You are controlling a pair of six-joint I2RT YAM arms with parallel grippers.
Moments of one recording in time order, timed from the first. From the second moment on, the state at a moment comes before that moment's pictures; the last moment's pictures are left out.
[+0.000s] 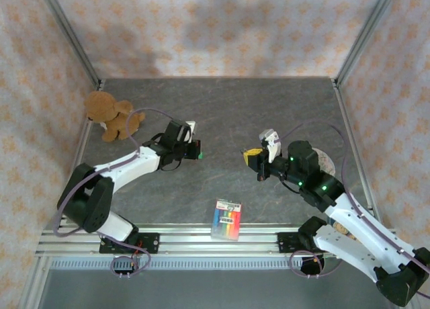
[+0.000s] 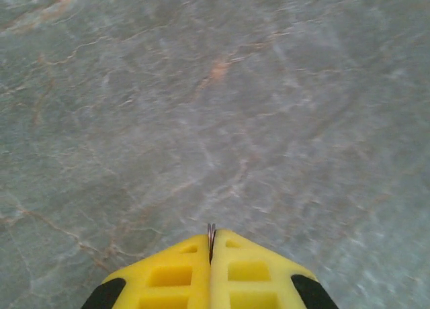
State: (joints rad) left arm -0.47 1.52 0.88 -0.21 0.11 -0.44; right arm 0.64 0.75 0.69 -0.29 -0.29 0.20
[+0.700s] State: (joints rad) left arm -0.47 1.17 0.81 -0.25 -0.05 -0.44; right arm 0.54 1.09 0.67 -0.22 -0.14 0.34
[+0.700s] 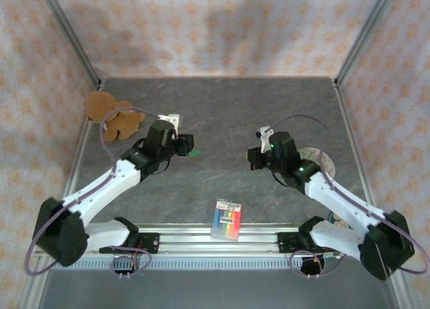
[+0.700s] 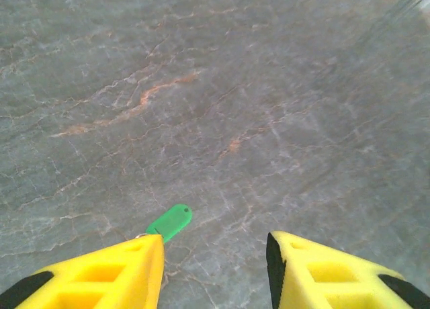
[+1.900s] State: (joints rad) left arm -0.47 1.02 0.70 -0.27 -0.40 -0.38; right arm 0.33 1.34 0.91 -0.29 0.43 0.43
